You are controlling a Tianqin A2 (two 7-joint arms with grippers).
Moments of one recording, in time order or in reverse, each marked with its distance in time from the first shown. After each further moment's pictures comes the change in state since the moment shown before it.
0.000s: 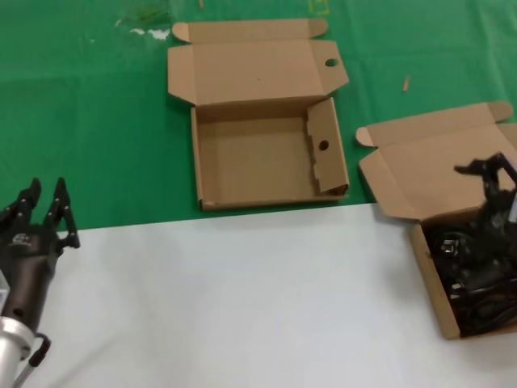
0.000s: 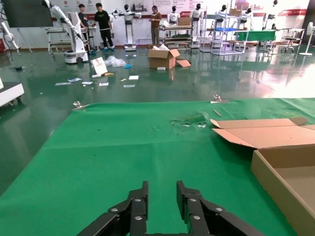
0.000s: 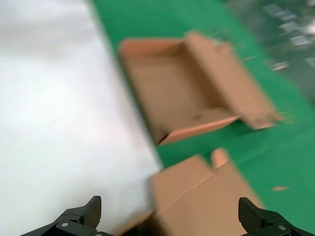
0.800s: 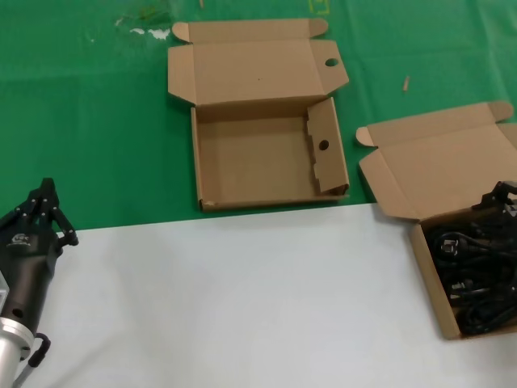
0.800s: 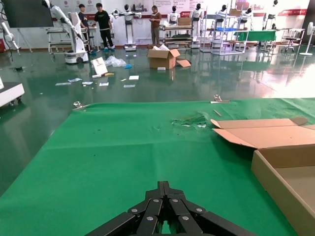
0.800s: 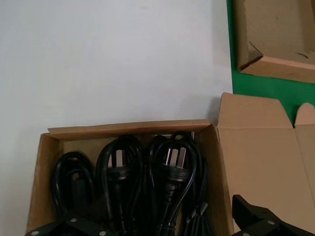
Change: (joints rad) left arm 0.000 0.000 0.000 0.000 0.000 0.000 0.000; right arm 0.440 -0.017 -0.259 -0.295 -0.208 -0.454 -0.298
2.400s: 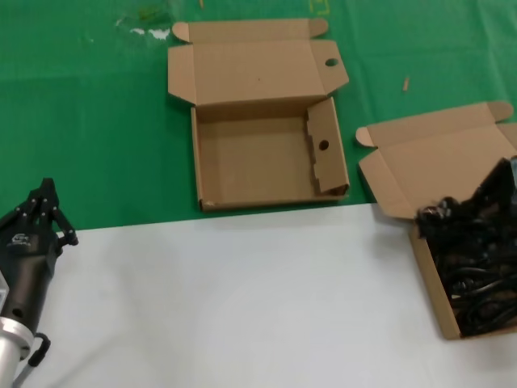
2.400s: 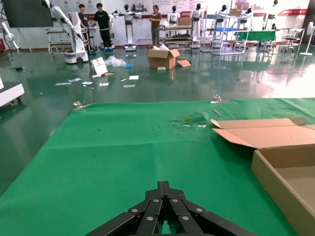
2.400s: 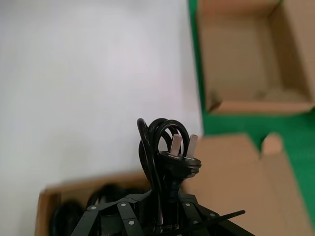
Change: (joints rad) left arm 0.000 0.000 0.000 0.000 0.000 0.000 0.000; right arm 0.212 -0.040 -0.035 0.043 0.009 -0.232 0.194
